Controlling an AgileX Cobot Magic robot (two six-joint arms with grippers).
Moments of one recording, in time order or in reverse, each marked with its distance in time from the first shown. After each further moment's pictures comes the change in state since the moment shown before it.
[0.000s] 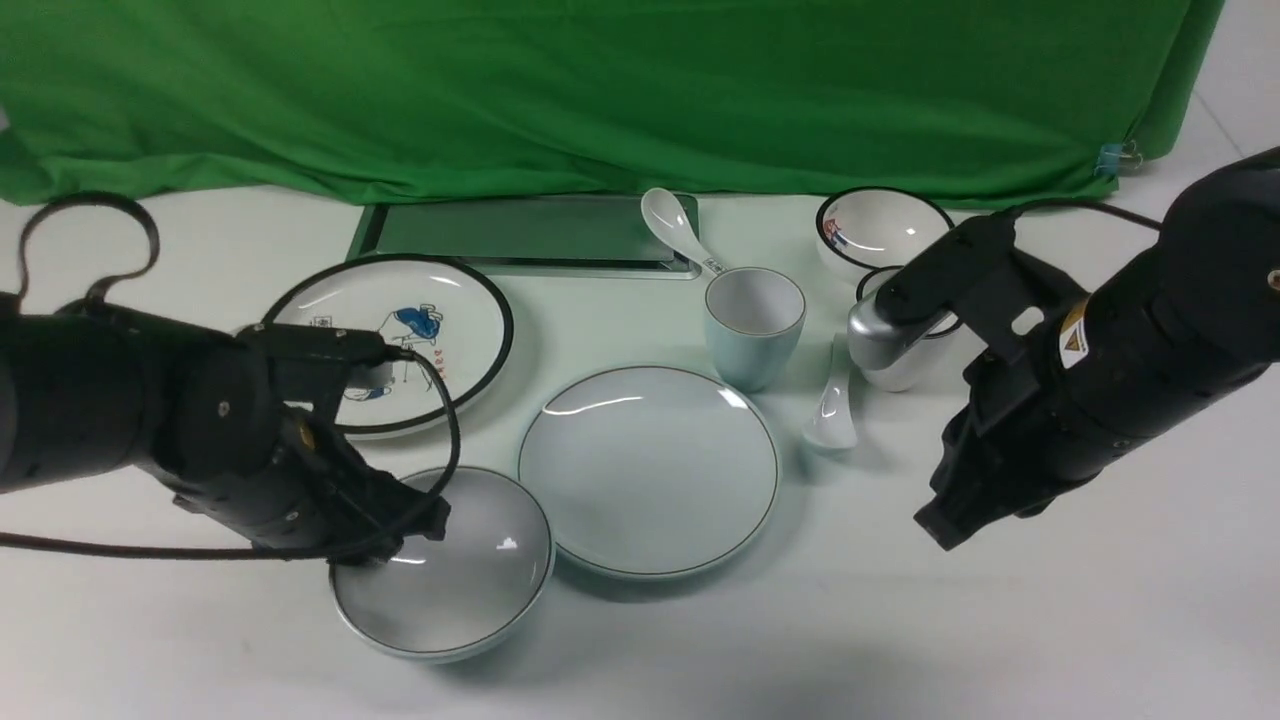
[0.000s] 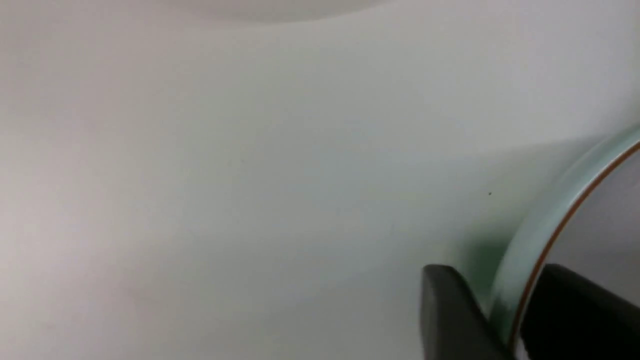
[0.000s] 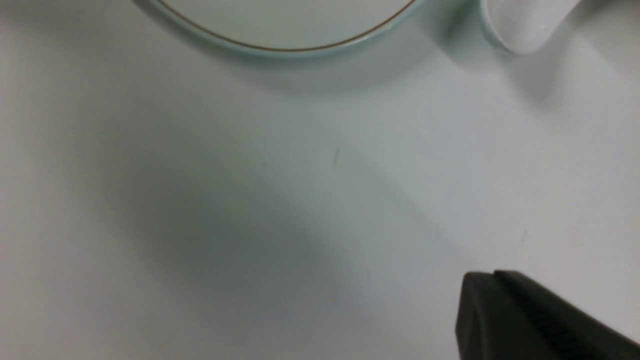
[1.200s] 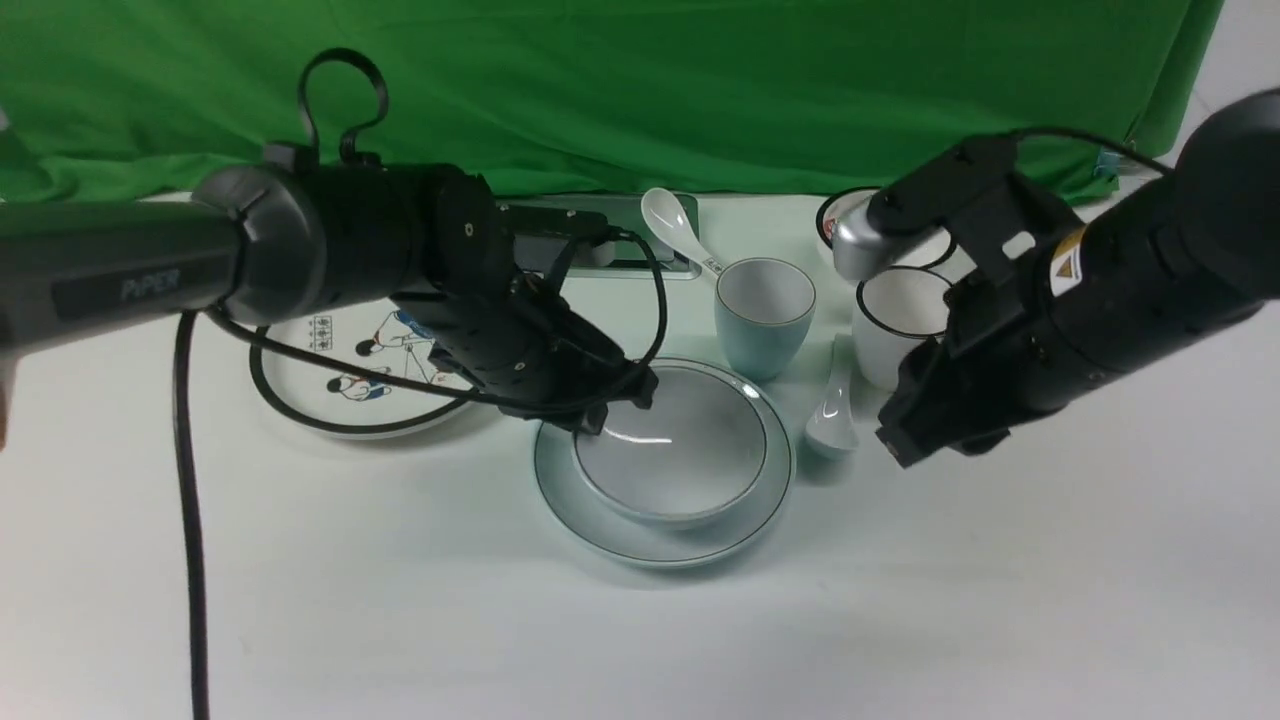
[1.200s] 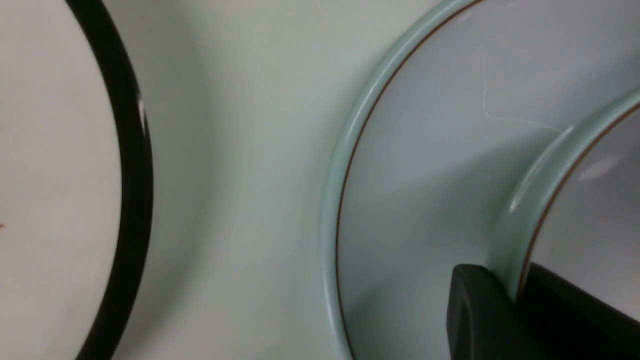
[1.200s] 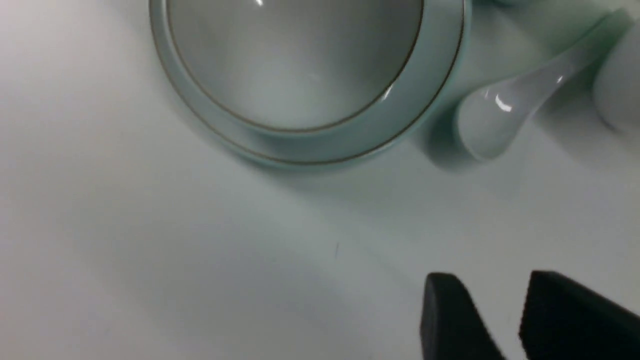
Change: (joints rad) right arm 0.000 0.025 -0.114 0.050 -0.048 0.019; left arm -0.139 0.336 -0.532 -0.261 0.135 0.244
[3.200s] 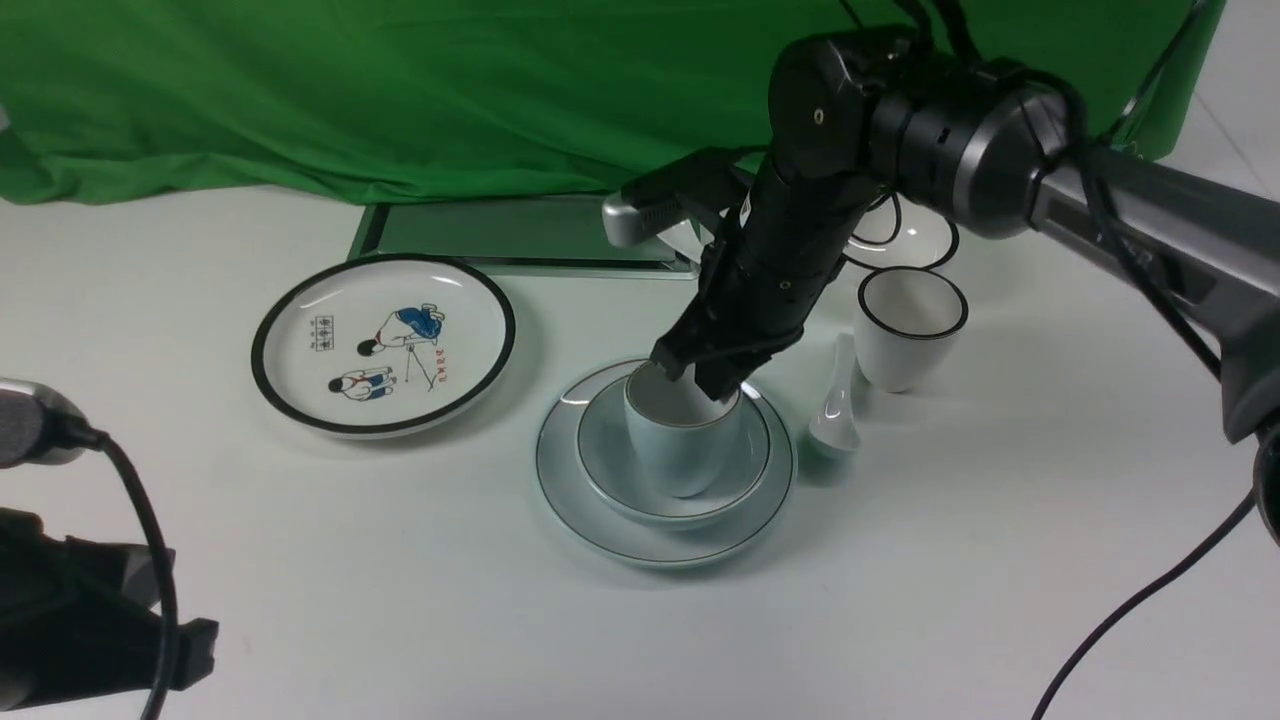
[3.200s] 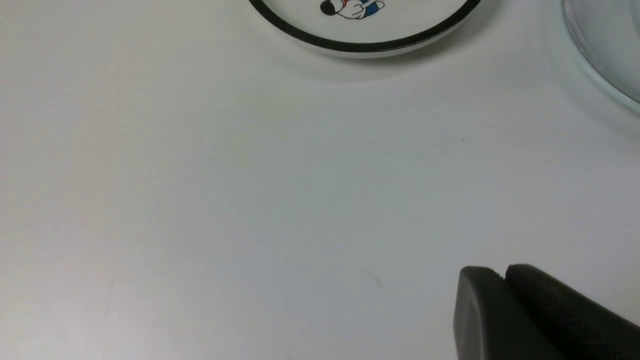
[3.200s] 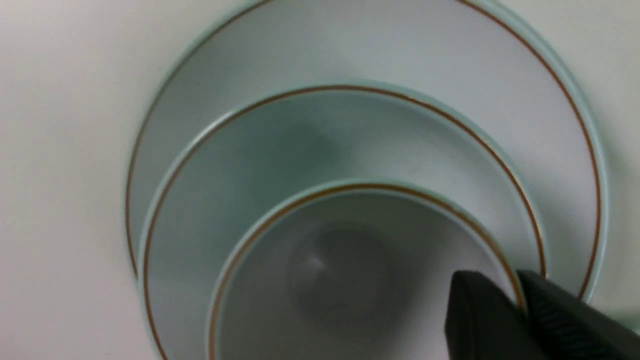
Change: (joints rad) right arm 0.043 0.672 -0.741 0.058 0.307 0.022; left arm 0.000 -1.214 0.877 0.654 0.014 -0.579
